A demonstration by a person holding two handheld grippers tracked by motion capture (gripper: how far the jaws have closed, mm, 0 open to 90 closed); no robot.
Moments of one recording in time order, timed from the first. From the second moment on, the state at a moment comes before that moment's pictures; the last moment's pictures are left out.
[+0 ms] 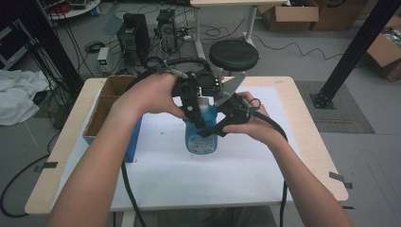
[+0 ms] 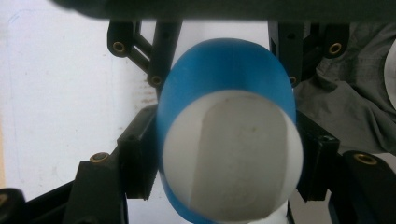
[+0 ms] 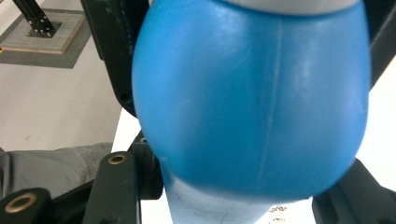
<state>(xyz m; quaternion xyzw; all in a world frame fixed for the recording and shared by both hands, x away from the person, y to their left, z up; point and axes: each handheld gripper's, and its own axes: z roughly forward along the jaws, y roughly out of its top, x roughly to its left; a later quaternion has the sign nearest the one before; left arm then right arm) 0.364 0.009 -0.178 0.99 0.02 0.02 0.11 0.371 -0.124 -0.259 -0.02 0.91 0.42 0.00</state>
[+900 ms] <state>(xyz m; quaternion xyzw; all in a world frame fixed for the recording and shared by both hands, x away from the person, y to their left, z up) 0.365 0.011 -0.178 0.99 0.04 0.01 0.12 0.373 -0.121 -0.261 -0.03 0.91 0.42 -0.01</state>
